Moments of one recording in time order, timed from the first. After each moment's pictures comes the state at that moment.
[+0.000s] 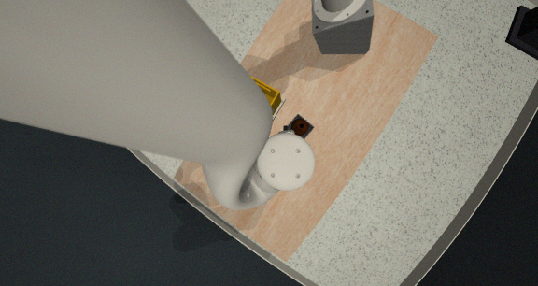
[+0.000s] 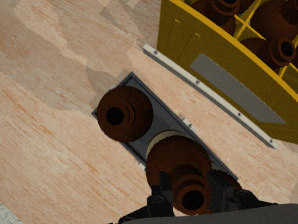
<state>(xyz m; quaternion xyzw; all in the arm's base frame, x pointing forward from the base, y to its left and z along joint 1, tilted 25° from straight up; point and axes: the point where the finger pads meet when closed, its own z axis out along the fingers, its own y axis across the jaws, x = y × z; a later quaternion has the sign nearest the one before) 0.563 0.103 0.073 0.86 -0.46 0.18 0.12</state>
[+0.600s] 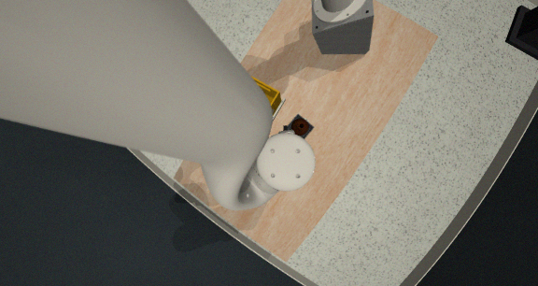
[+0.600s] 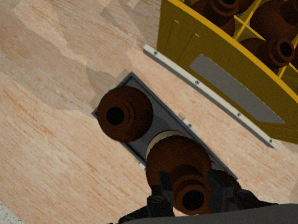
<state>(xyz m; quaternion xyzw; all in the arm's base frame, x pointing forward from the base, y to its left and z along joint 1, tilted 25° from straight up) 0.563 0.104 0.075 0.86 -0.46 0.18 0.12</state>
